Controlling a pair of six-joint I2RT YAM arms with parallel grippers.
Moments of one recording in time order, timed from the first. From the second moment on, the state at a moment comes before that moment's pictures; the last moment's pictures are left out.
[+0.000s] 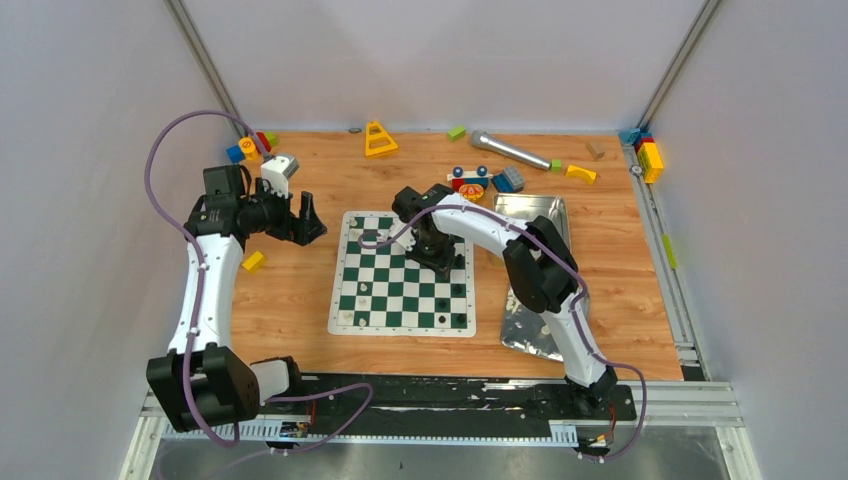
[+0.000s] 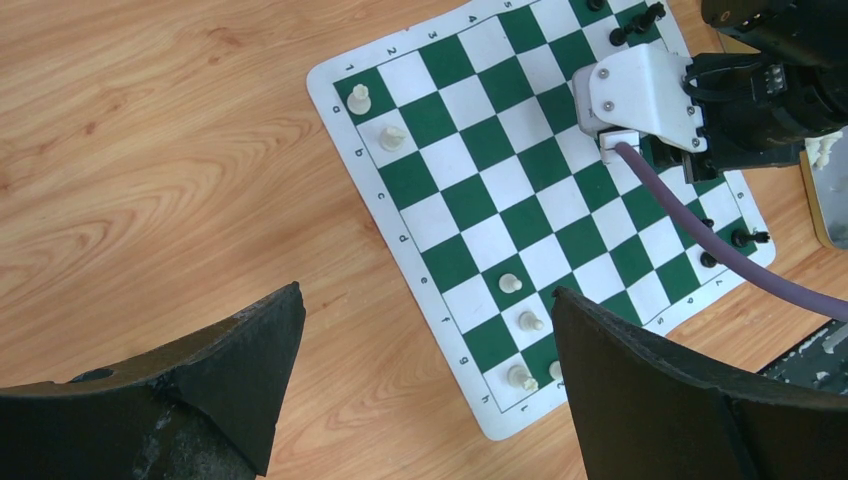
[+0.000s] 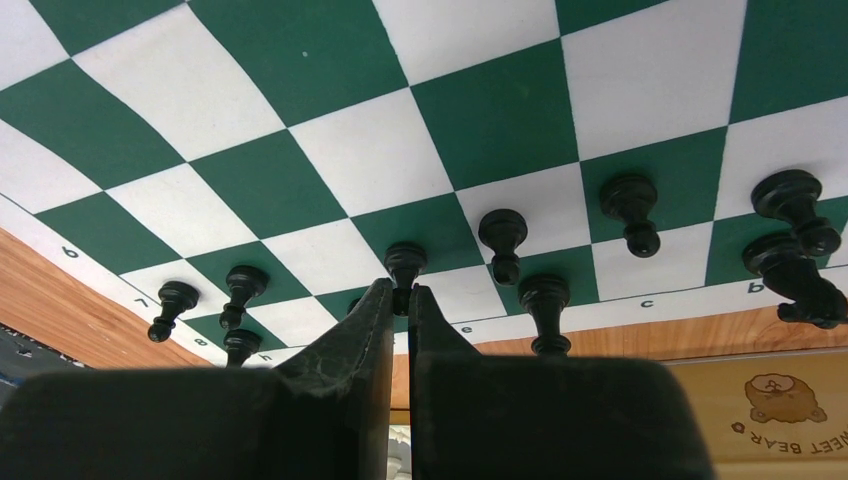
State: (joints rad) left arm 0.18 1.20 1.12 -0.75 0.65 0.32; right arm 0.80 2.24 1.87 -1.15 -0.05 -0.39
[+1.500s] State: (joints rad) left arm 0.18 1.15 1.10 -0.75 0.76 0.36; right arm 0.46 1.85 1.79 -1.09 -0.17 -0.27
